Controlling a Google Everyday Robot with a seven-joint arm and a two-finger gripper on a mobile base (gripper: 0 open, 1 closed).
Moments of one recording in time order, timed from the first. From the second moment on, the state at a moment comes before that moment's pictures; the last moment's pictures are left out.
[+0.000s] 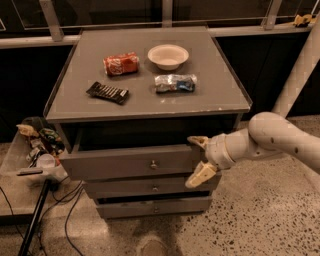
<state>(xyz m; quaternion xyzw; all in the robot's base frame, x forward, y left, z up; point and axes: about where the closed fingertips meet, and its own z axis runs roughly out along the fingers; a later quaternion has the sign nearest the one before) 0.546 -0.128 0.652 -0.60 0.70 0.21 0.34</state>
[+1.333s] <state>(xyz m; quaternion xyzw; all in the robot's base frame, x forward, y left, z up) 0.534 -0.128 0.658 -0.60 0.69 0.21 0.34</state>
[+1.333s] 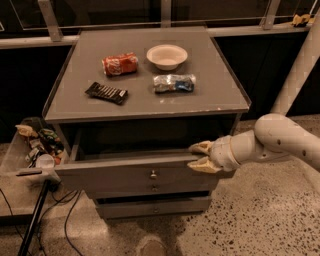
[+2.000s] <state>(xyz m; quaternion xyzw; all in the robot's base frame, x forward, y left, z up) 0.534 -0.128 0.658 -0.60 0.69 0.21 0.34</state>
